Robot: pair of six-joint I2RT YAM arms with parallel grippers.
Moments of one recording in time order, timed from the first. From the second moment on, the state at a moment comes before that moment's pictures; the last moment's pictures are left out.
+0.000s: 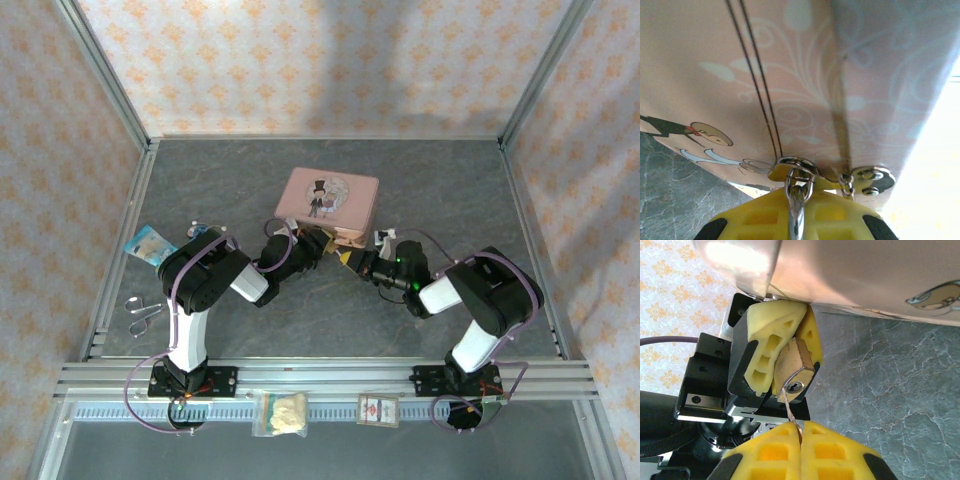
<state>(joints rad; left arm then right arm) -0.61 1.97 0.62 1.16 0.13 -1.54 0.49 1.67 0.34 1.04 -0.56 1.11</state>
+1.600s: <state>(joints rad) -0.62 1.97 0.62 1.16 0.13 -1.54 0.50 1.65 0.31 1.01 -0.51 1.09</state>
